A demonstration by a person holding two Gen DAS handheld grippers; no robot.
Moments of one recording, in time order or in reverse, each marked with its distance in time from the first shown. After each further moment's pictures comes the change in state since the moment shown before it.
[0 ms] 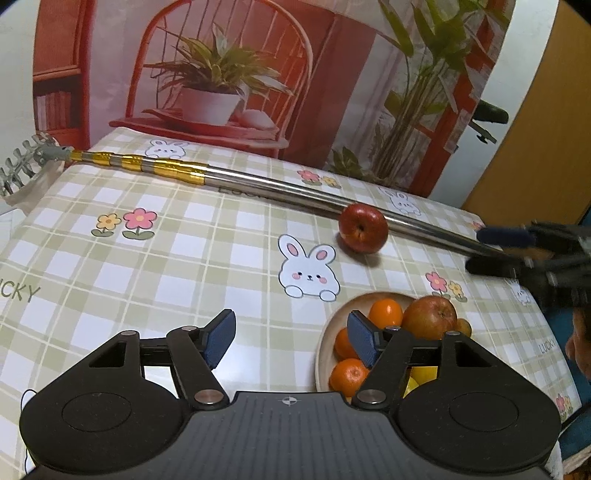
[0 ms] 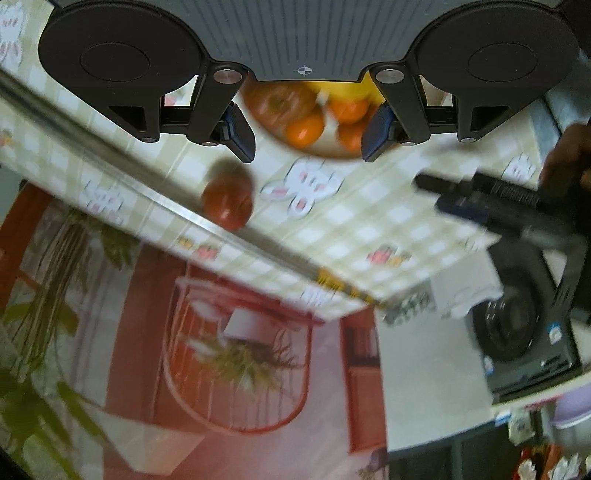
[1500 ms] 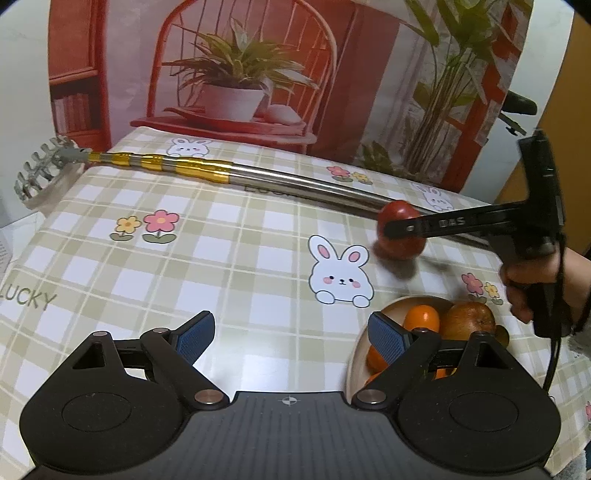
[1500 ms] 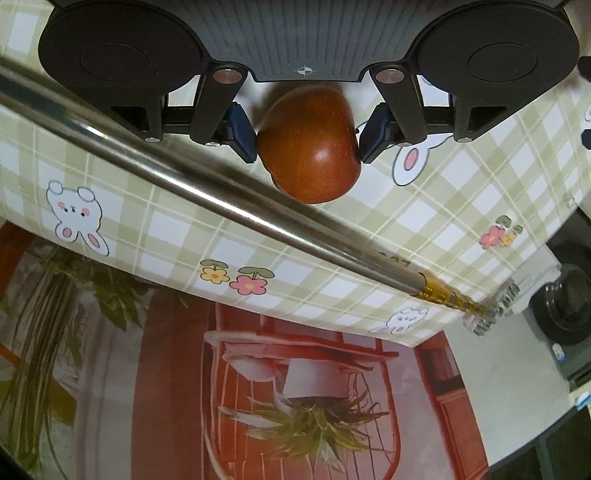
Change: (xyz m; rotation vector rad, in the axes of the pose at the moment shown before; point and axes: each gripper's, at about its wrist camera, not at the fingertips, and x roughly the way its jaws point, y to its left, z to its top) left arm 0.014 0.001 0.006 0.006 0.021 0.109; right arm 0.169 -0.089 0.032 0.199 0.148 -0.023
